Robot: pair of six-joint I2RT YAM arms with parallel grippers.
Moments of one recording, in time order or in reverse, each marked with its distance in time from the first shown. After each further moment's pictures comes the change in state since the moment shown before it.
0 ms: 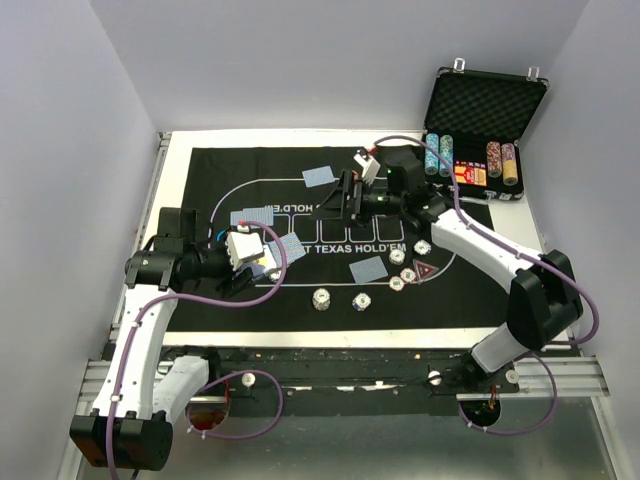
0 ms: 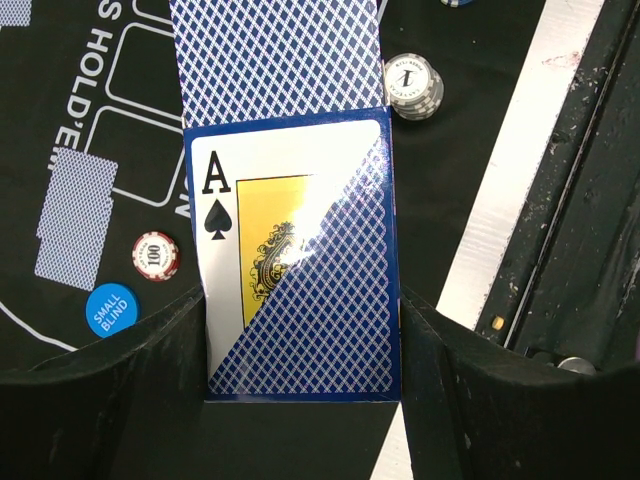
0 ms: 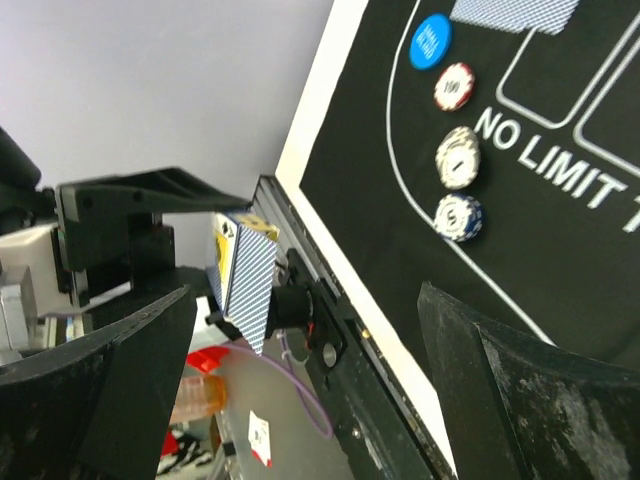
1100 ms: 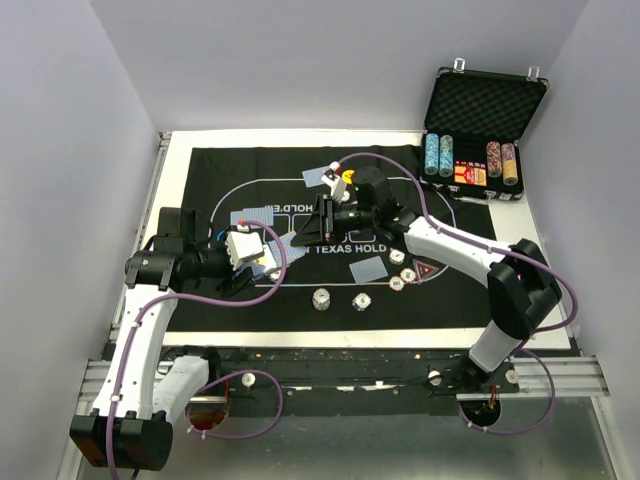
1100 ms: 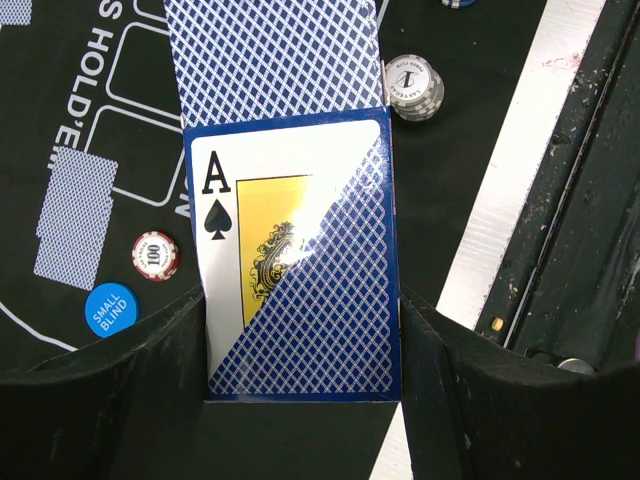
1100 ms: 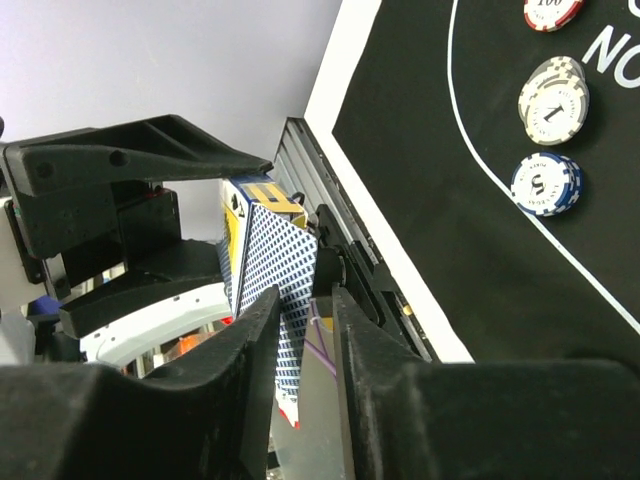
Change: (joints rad) left arm 0.000 0.000 0.000 0.004 0.000 -0.007; right arm 0.167 0.112 0.013 0.073 -0.022 0.069
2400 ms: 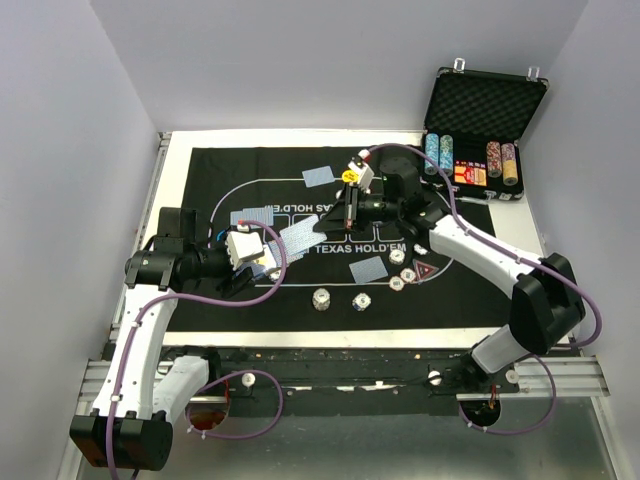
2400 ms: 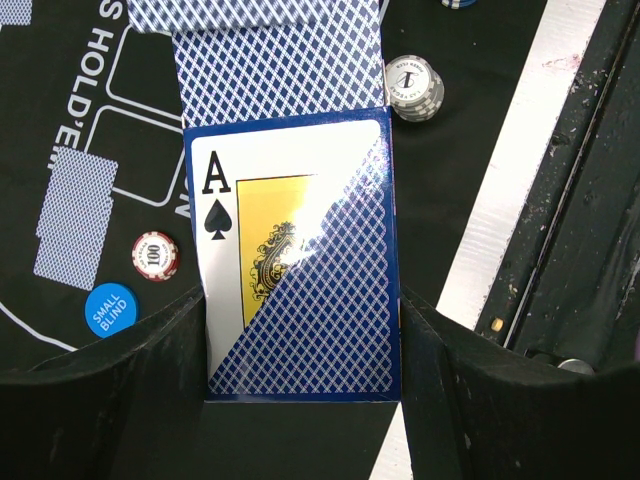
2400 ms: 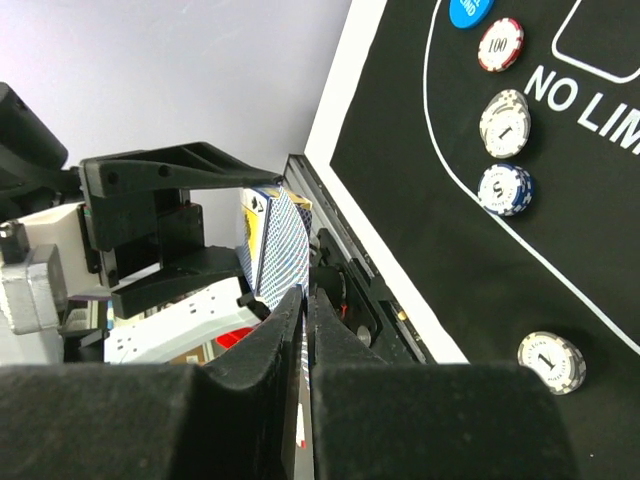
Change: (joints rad) left arm 0.000 0.000 0.000 0.001 0.000 -0.002; right arm -0.103 -0.127 -0.050 -0.049 0.000 0.009
